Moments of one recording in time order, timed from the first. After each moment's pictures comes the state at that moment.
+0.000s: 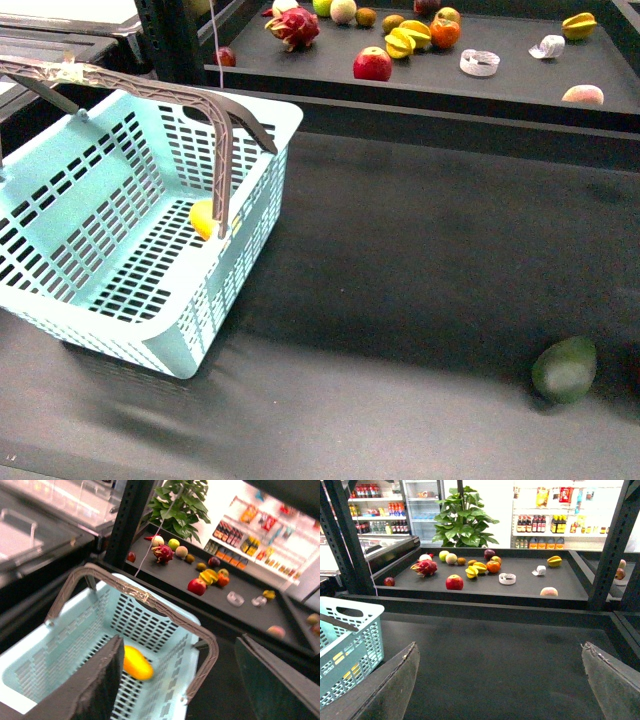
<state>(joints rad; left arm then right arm) -0.01 0.90 0.14 0.74 -0.01 -0.35 0.00 0.00 0.01 0.00 0.00 0.00</state>
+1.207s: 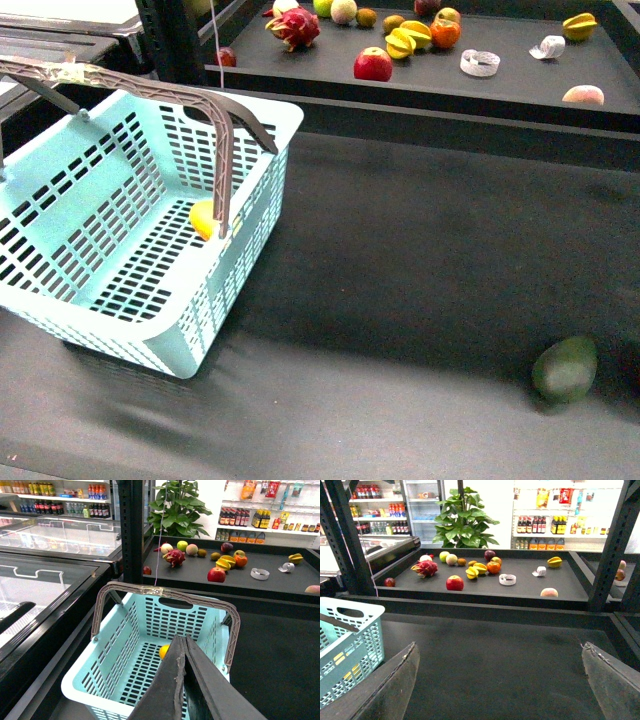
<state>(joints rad) 0.00 0.23 0.02 0.24 0.00 -0.01 0.00 0.00 0.01 0.00 0.00 0.00</state>
